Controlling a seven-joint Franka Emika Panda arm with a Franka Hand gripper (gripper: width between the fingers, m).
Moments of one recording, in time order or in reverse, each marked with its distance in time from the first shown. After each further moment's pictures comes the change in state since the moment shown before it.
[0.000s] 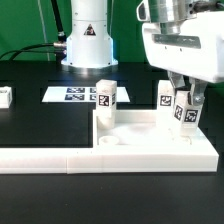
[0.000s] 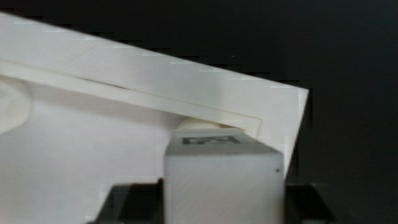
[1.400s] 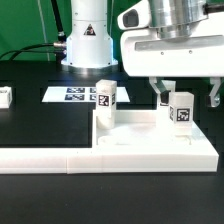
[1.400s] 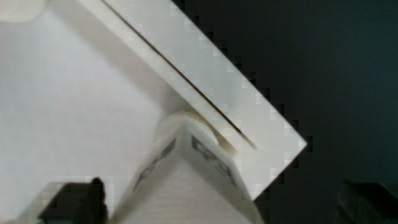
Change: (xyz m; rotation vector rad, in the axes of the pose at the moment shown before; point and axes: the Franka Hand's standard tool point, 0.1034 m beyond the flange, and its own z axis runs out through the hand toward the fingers) arm -0.001 0.002 0.005 -0.009 0.001 -0.716
